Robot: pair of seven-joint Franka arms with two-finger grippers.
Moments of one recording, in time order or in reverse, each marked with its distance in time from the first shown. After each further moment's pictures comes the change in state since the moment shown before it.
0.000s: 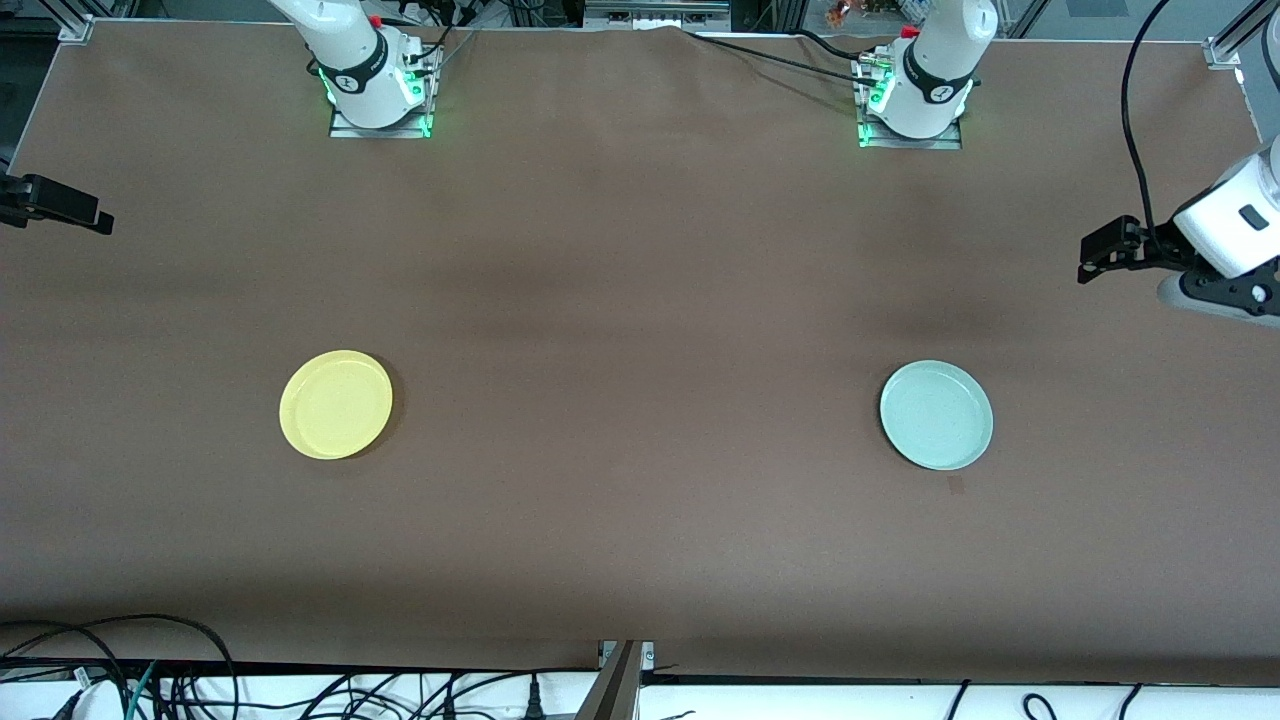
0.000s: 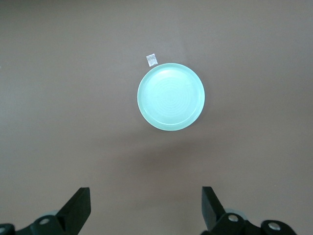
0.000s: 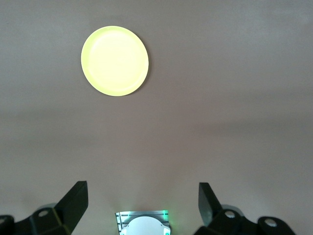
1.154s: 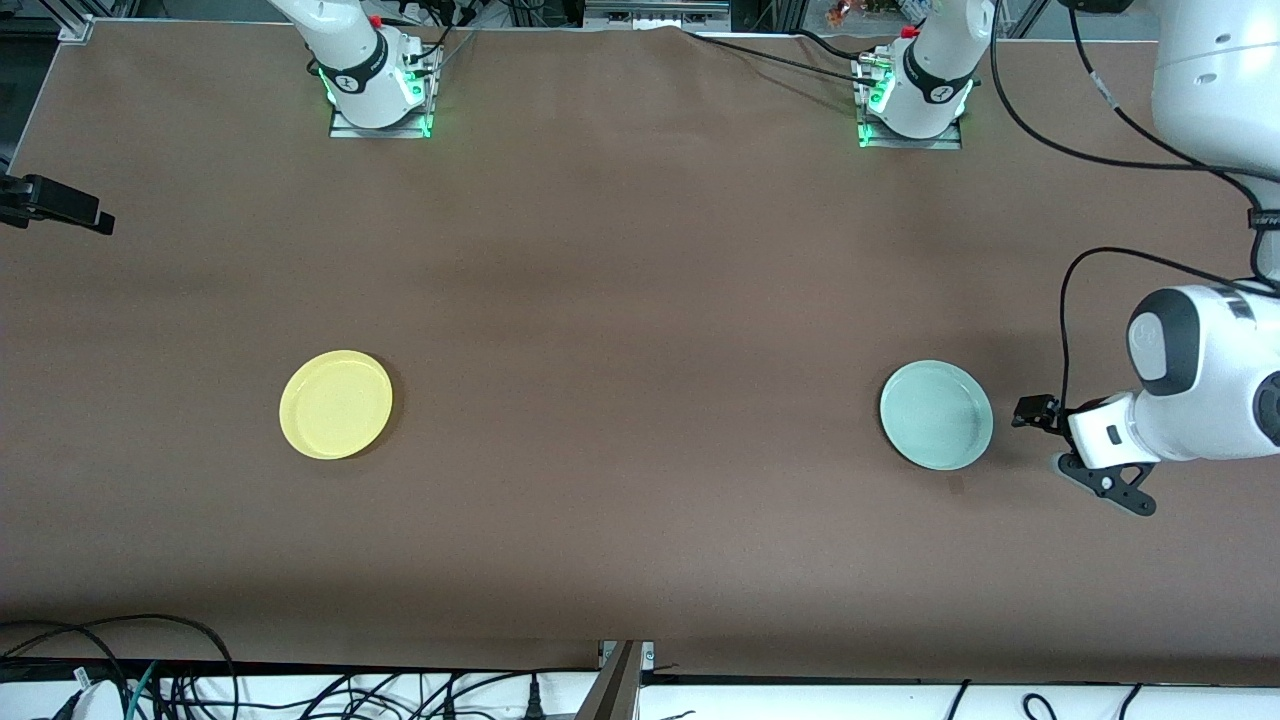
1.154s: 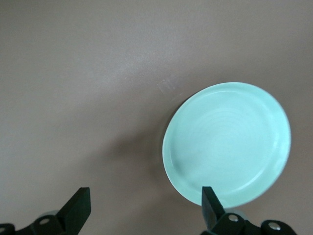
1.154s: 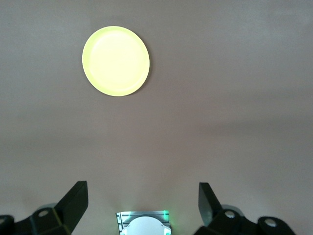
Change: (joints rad) left arm 0.089 0.573 0.002 0.131 -0.062 0.375 0.399; right arm 0.001 0.001 0.001 0.001 0.003 0.000 0.000
